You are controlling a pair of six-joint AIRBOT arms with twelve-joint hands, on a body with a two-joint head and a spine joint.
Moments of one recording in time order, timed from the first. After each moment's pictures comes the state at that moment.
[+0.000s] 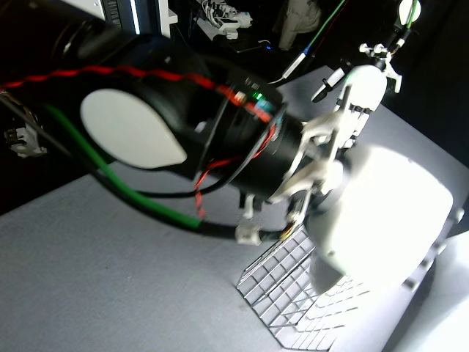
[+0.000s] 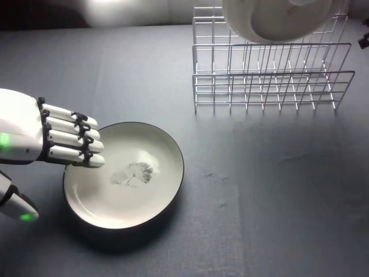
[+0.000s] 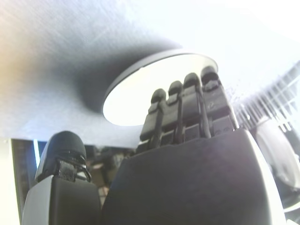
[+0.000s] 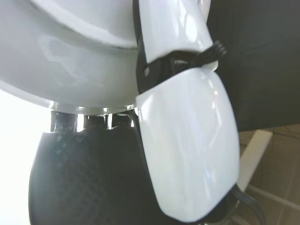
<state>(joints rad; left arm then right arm) 0.55 -0.92 1.47 1.62 -0.85 -0.08 0.00 -1.09 1.37 -0.03 -0.01 -0.25</state>
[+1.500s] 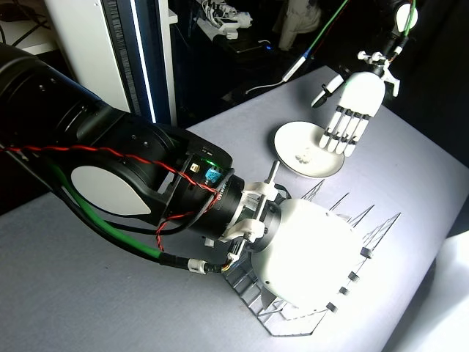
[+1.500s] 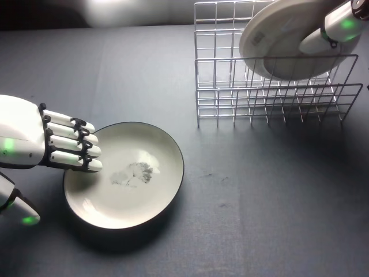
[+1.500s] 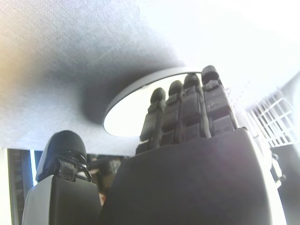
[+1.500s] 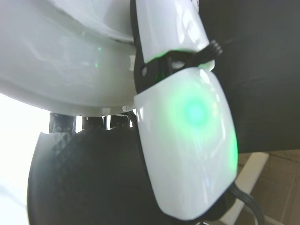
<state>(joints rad) 0.59 -0.95 1.49 1.61 -0.82 -0.08 -0.20 -1.09 1.37 -0.05 0.12 -0.24</state>
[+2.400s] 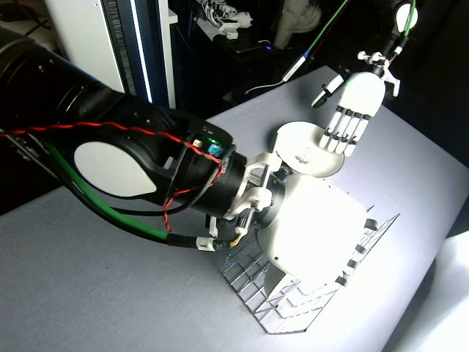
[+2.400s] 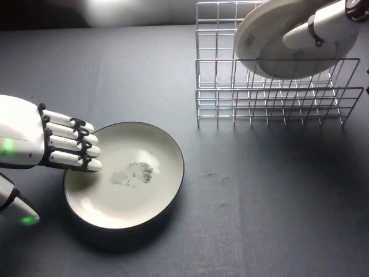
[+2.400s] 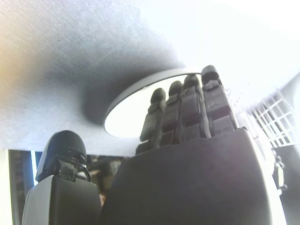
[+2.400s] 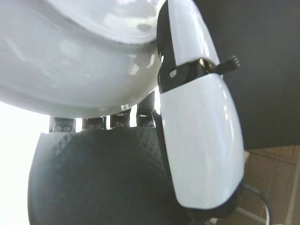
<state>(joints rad) 0.59 -0.95 1.50 1.61 -0.81 -0.08 -0.20 -1.06 1.32 -0.12 0.17 -0.25</state>
